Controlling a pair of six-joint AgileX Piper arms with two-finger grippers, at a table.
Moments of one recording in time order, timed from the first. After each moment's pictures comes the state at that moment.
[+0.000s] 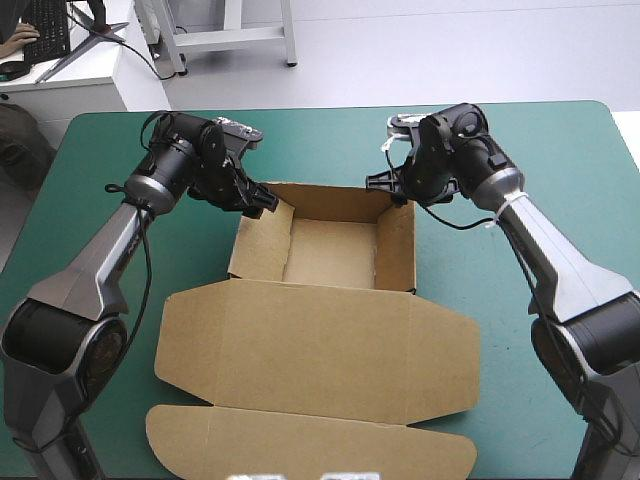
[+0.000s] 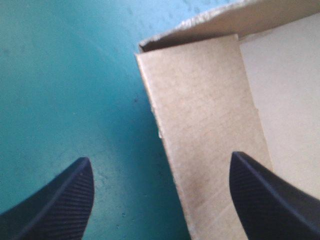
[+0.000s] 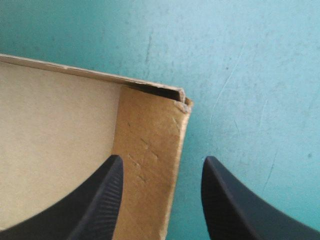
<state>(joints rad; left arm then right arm) -0.38 1.87 -1.83 0.00 1.23 0.02 0.43 1.88 -1.90 -0.05 1.24 0.32</state>
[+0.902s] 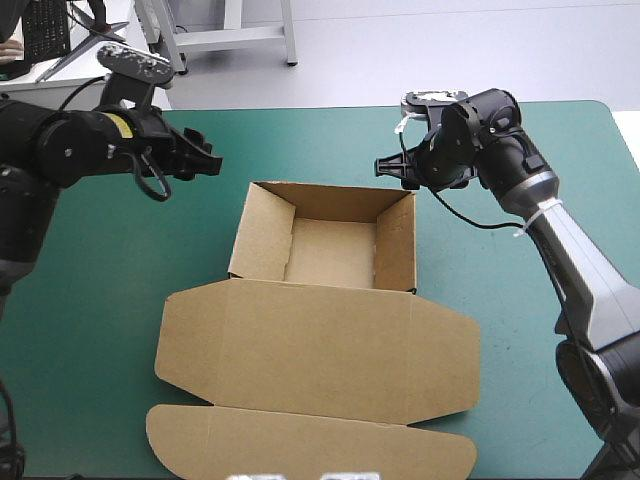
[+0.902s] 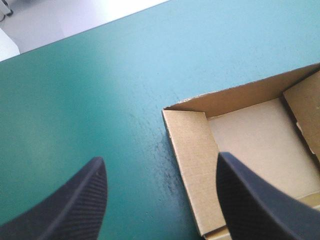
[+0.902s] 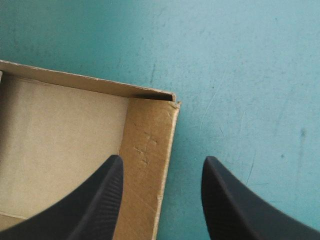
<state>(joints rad) -0.38 1.43 -1.90 0.00 1.25 0.02 0.43 1.77 -1.91 -0.06 1.25 0.32</state>
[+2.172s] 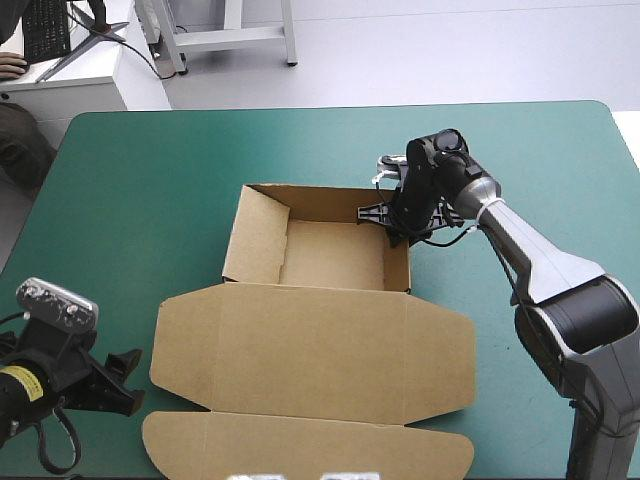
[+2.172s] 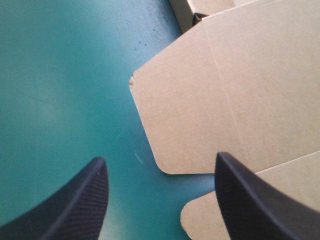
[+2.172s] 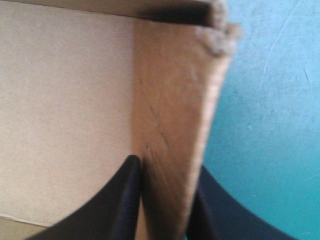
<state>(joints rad) -0.38 0.61 -0.95 0.03 1.25 0.04 0.43 1.96 -1.77 0.10 1.23 0.32</state>
